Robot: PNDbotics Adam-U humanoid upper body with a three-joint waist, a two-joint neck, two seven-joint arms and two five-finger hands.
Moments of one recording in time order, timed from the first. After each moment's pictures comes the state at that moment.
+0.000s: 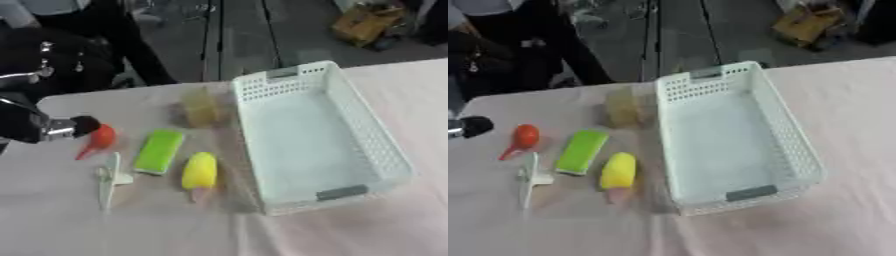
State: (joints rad) left arm -0.68 1.09 -0.26 -1.83 -0.52 -0.15 -0.45; right arm -0.11 -0.78 -0.31 -1.98 0.45 -0.28 -0.90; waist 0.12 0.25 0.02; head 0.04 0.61
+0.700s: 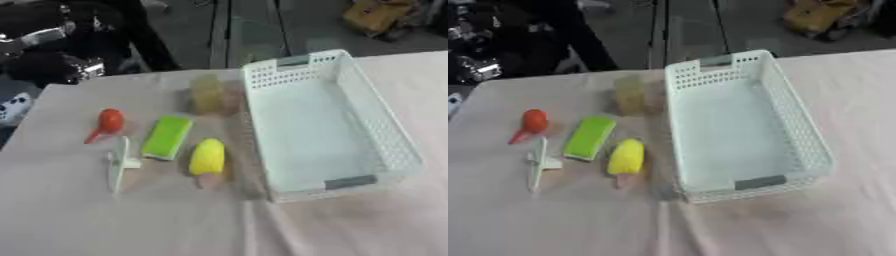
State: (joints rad) left arm -0.78 0.97 -0.31 -1.65 -0.42 -0.07 -0.43; right arm -0.11 -0.76 -0.31 -1.98 0.45 -0.28 -0.90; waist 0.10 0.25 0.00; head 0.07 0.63
